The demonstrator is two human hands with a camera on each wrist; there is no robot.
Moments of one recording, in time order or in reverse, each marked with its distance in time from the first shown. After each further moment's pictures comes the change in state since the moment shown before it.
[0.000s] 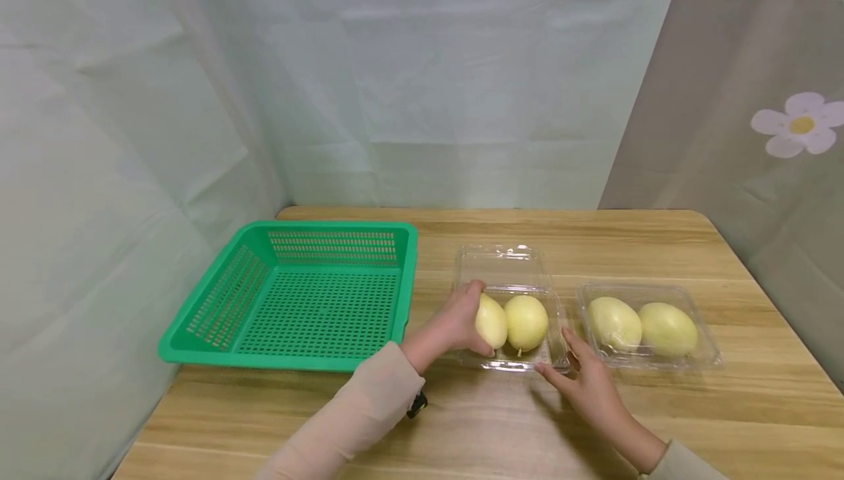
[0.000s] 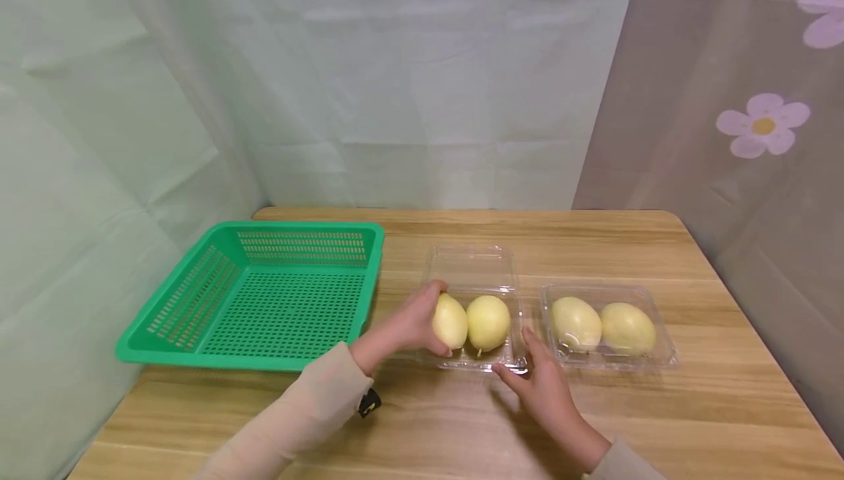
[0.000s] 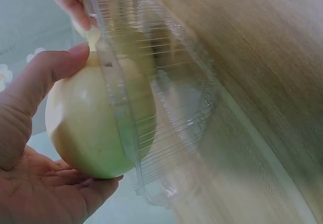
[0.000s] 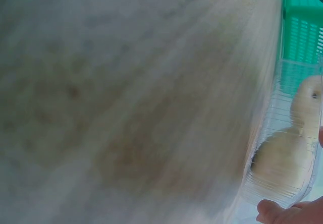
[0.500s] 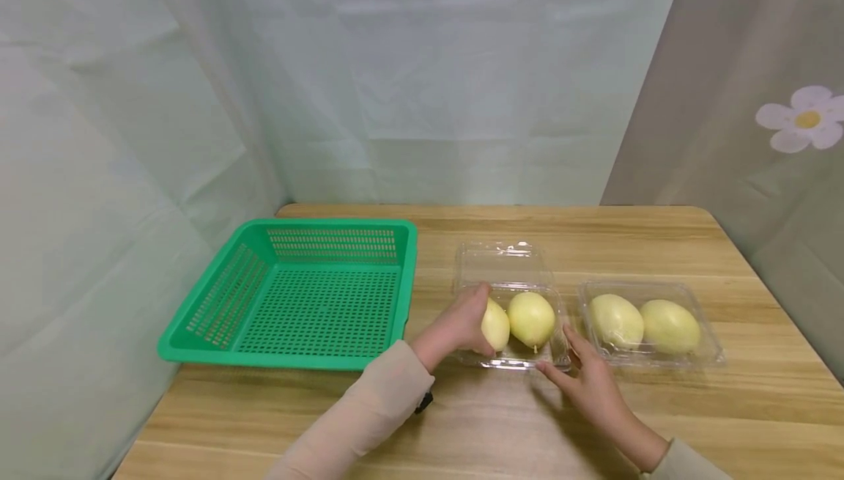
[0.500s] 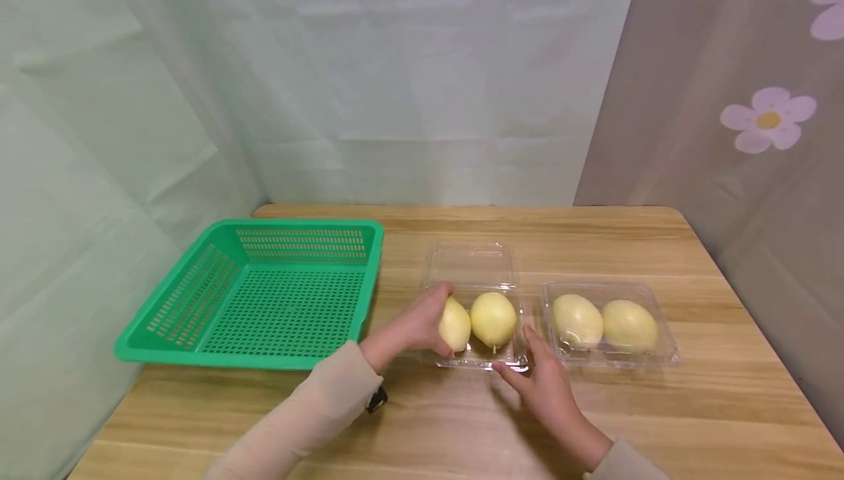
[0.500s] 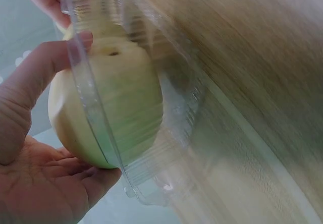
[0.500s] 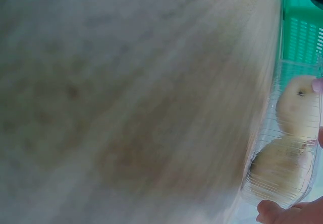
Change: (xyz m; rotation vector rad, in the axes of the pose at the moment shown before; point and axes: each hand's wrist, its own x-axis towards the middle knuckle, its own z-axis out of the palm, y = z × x) left_hand 0.008 -0.001 0.013 0.072 -0.046 -0.016; right_hand 0.000 -0.001 0.001 0.013 0.011 -0.026
